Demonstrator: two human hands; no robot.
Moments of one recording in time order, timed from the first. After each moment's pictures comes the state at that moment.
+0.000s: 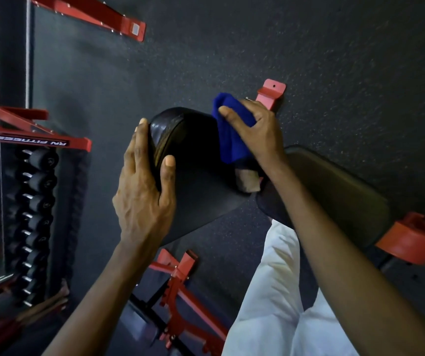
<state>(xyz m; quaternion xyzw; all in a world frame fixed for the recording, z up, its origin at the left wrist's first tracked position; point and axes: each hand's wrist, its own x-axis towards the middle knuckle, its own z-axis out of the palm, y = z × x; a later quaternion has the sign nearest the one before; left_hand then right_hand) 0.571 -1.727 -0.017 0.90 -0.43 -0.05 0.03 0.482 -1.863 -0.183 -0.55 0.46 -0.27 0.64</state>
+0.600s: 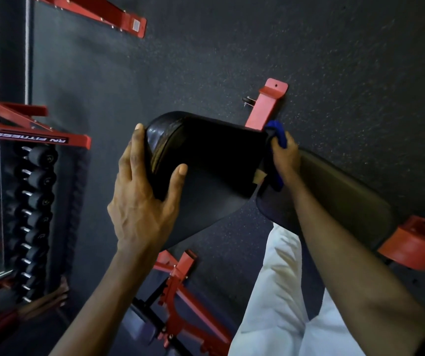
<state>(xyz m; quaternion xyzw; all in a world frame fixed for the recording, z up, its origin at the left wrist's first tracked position) 0.567 -1.730 -0.017 0.92 -0.40 -0.04 0.00 0.462 -1.833 -0.320 -0.39 0.63 -0.11 0.67</state>
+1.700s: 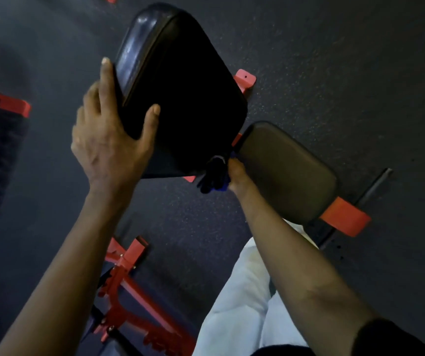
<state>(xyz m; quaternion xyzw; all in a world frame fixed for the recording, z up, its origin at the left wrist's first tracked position) 0.570 -1.654 -0.043 0.90 -0.41 0.09 0.04 0.453 -1.678 -0.348 -0.11 0.58 -0.09 0.80</state>
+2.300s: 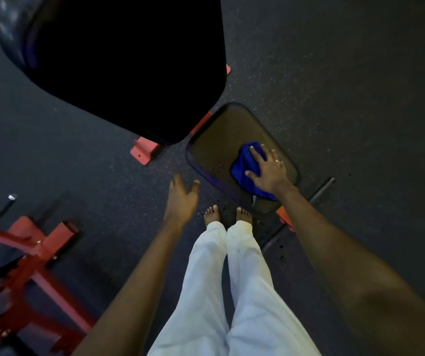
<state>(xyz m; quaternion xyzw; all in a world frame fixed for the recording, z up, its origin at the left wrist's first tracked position) 0.405 -1.543 -0.285 0.87 -0.06 -0.43 0.23 0.240 -1.746 -0.408 -0.82 0.39 0.26 0.32</state>
